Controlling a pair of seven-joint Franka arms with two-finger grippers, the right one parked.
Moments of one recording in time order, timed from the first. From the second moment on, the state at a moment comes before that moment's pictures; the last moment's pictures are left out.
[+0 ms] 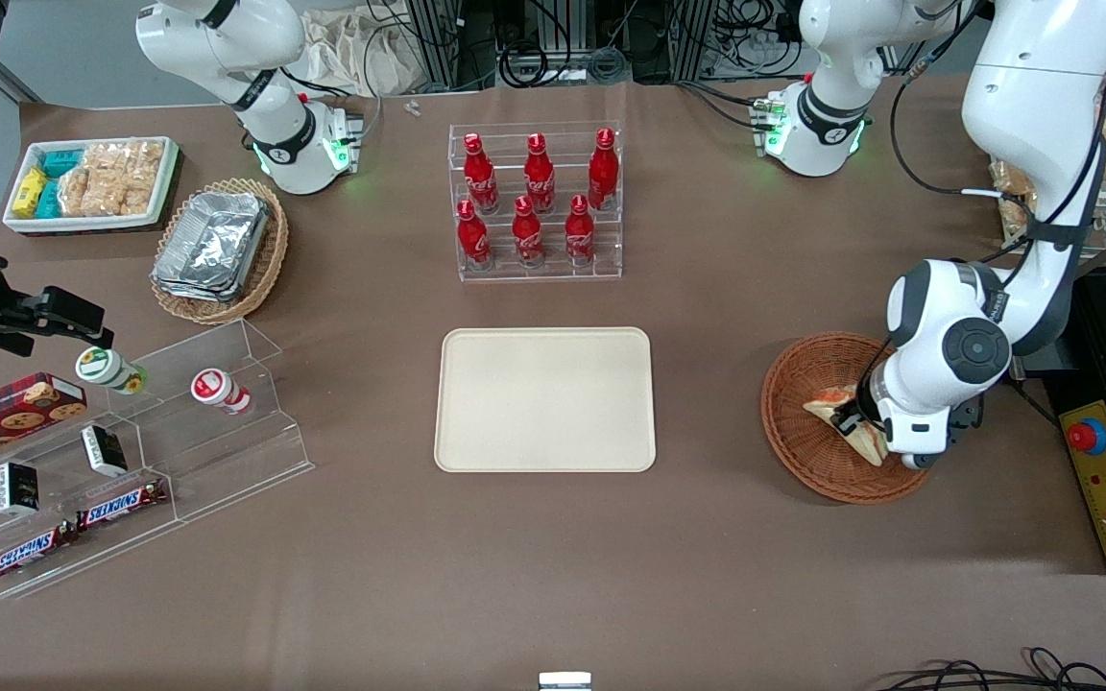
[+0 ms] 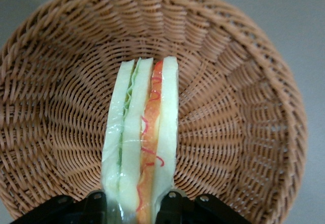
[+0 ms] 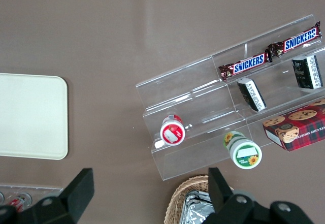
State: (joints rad) arm 0.11 0.43 -0.22 -1.98 0.18 2.34 -0.96
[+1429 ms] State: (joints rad) arm 0.10 0.44 -0.60 -1.45 0.08 1.75 -0.71
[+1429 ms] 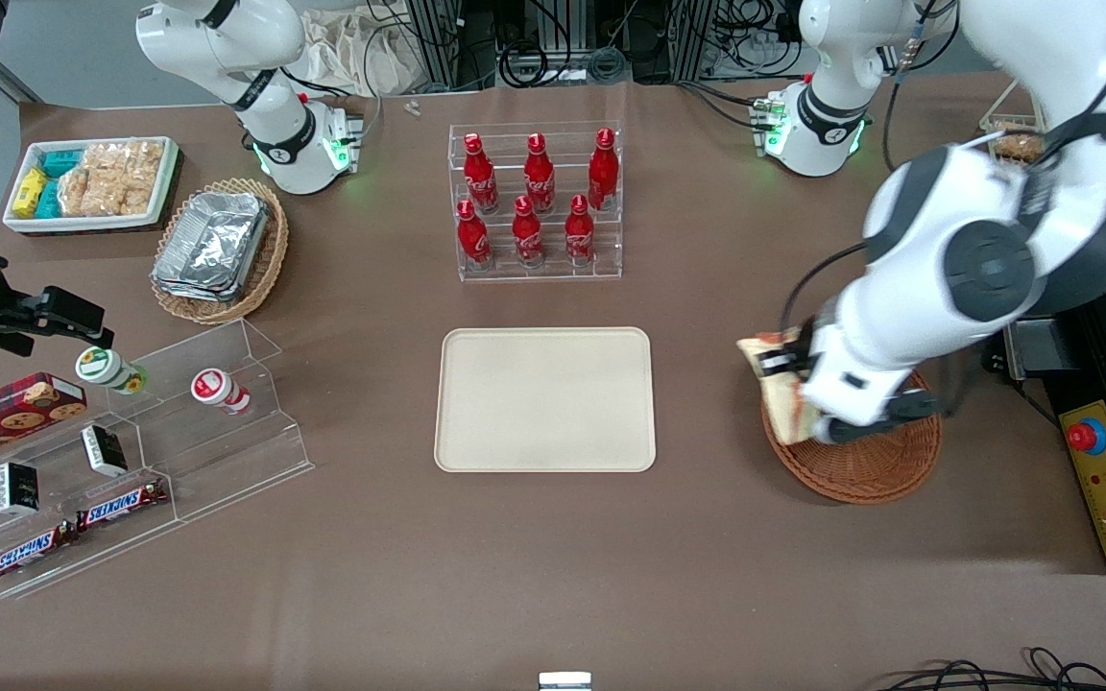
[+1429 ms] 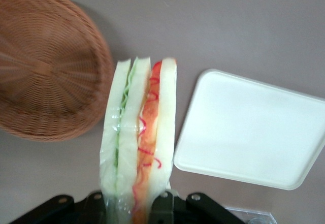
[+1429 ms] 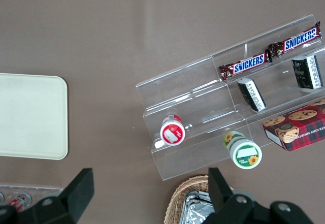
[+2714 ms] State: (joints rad) arm -0.26 0.80 -0.50 -1.51 0.29 2.00 -0.76
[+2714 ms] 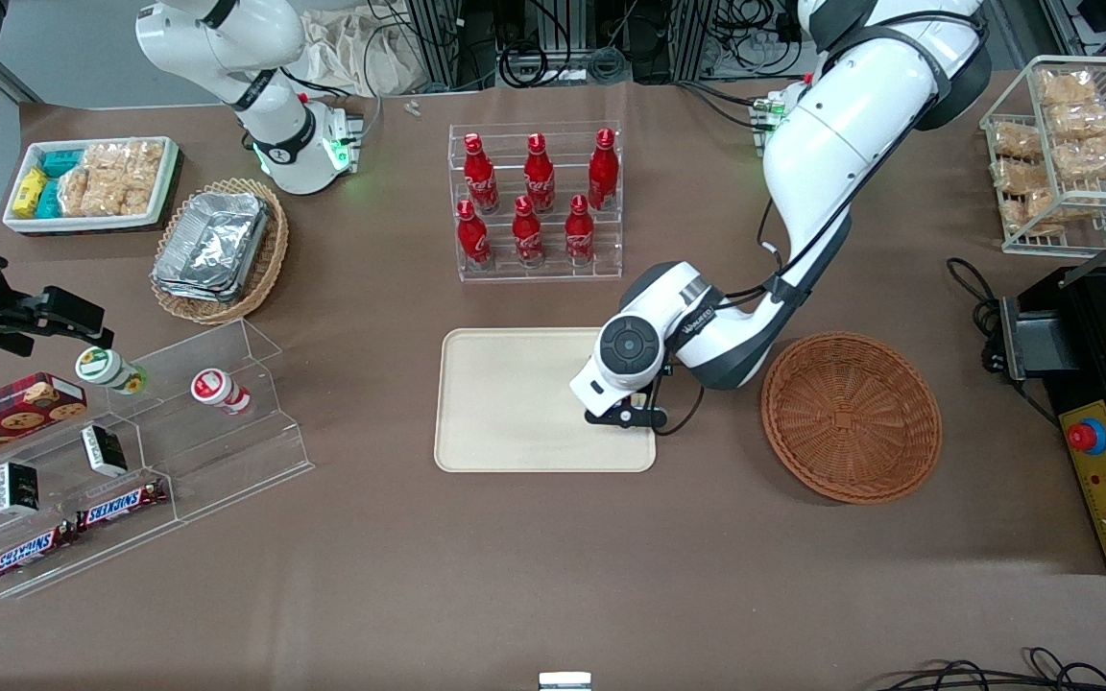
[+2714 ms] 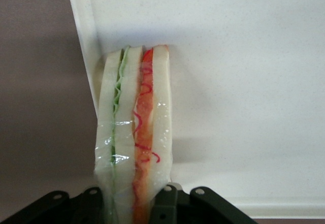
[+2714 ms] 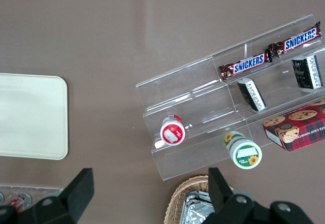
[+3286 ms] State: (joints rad) arm -0.22 0.71 -0.49 -1.44 0.29 1.87 -0.77
